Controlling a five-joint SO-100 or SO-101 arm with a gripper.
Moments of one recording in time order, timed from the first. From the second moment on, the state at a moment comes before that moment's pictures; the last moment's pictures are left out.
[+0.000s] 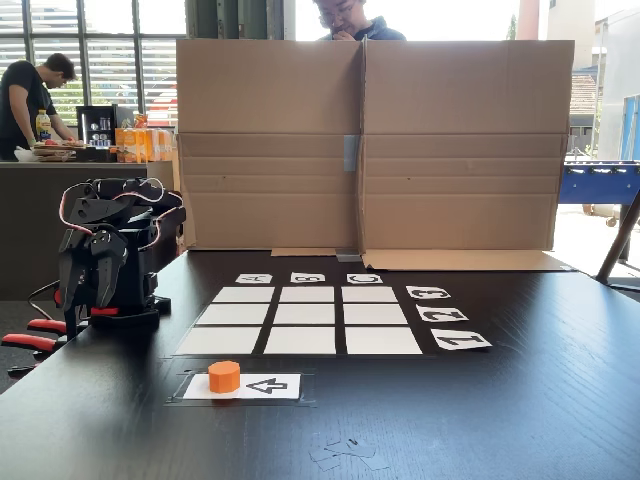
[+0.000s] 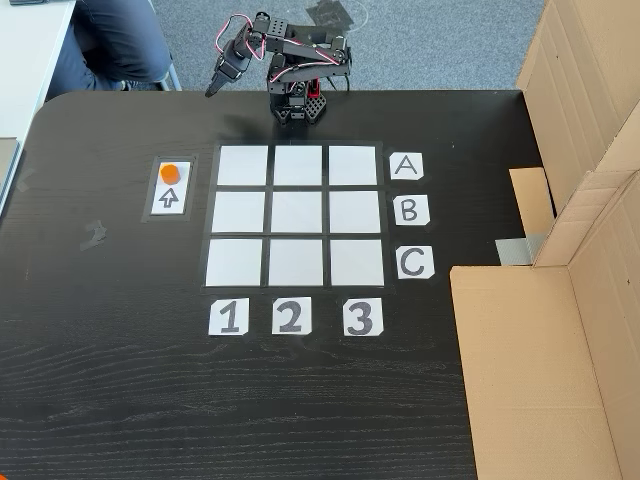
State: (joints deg) arm 92.5 163.9 156.8 65.7 0.6
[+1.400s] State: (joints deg) arm 74.6 105.0 103.4 79.5 5.3
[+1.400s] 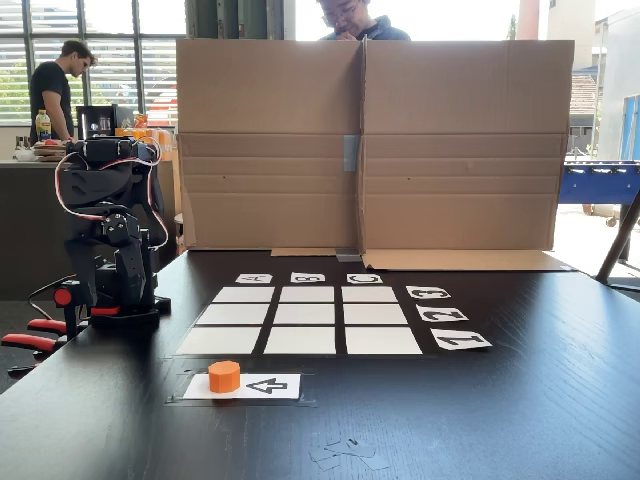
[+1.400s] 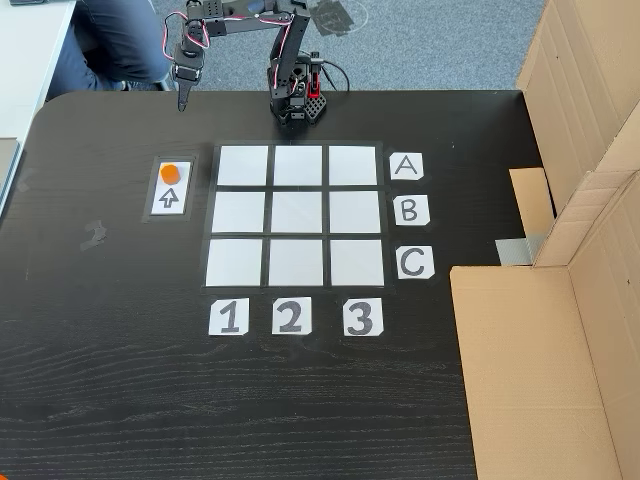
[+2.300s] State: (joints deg) arm 61.3 80.9 81.4 81.0 12.2
